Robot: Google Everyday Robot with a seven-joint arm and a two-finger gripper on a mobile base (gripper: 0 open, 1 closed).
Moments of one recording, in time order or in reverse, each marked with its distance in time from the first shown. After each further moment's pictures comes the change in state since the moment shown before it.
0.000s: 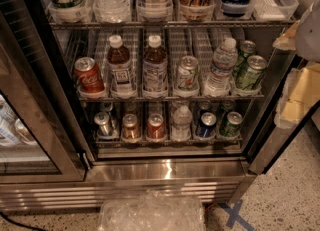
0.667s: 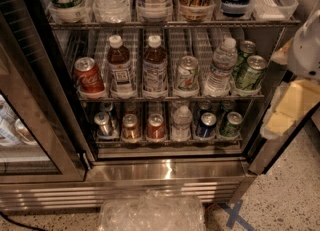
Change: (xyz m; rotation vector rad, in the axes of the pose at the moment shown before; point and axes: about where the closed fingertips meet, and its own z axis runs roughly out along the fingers) arm -0.003 0.013 0.021 -0.005 -0.032 0.102
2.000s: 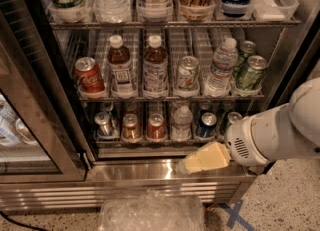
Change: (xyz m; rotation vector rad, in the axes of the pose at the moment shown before) arm -0.035 0.087 0.151 -0.120 -0.285 0.683
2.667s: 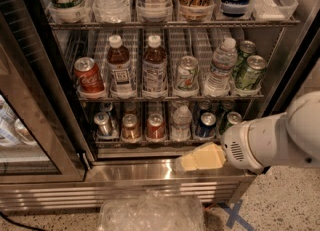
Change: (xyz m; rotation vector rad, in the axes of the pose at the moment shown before) arm -0.002 -0.001 0.015 -0.006 -0.068 0.037
